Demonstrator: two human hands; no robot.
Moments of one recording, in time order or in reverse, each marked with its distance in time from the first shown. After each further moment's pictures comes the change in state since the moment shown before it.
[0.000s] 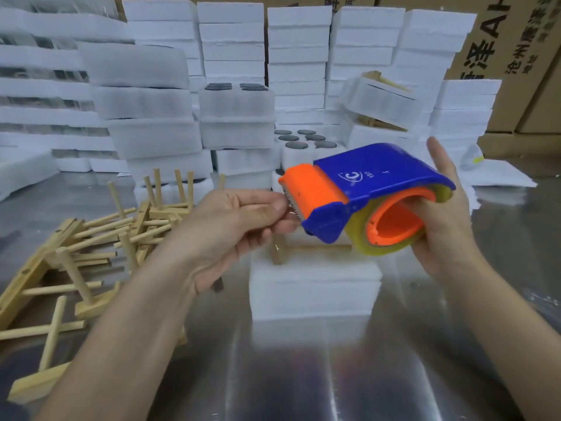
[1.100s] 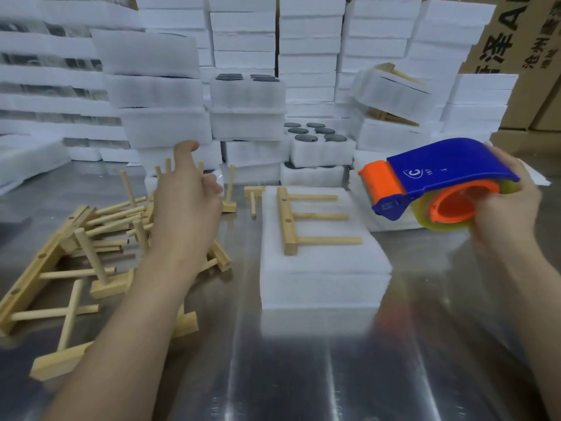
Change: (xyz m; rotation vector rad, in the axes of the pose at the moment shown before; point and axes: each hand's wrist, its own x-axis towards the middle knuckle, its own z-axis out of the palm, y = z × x) left_hand 0.016 -0.015 -0.051 1.008 0.720 0.423; right_hand 0.027 0.008 -0.065 -0.237 0.379 -0.036
